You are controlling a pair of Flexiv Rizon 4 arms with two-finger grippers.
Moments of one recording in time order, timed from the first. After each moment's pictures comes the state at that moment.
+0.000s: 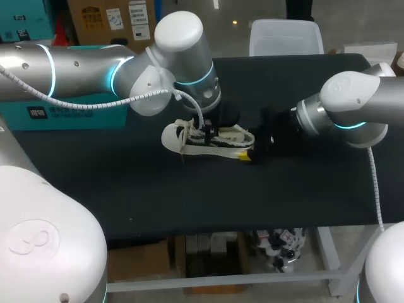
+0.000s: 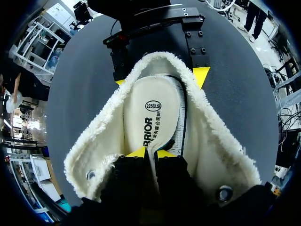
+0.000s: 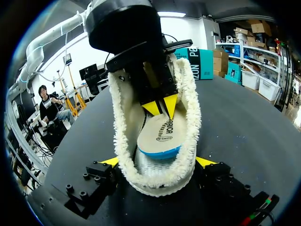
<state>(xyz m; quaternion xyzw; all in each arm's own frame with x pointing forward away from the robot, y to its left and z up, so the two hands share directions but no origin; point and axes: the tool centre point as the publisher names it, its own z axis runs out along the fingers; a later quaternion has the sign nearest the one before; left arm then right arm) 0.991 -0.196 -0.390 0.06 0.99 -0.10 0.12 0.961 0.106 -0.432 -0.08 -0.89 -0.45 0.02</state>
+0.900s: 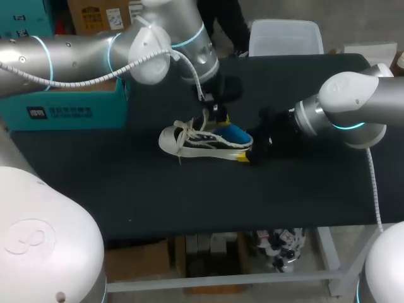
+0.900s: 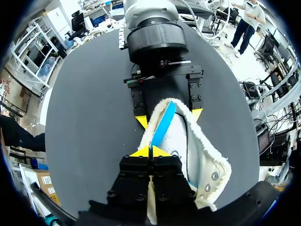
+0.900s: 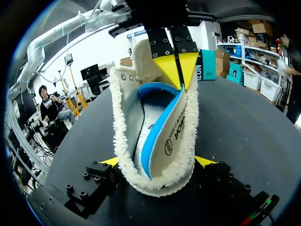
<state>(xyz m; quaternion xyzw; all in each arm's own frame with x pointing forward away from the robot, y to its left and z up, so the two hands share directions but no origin) 0.998 -0.218 -0.340 0.08 0.98 -0.17 0.04 0.957 0.111 -0.432 -0.08 -0.89 -0.45 0.03</state>
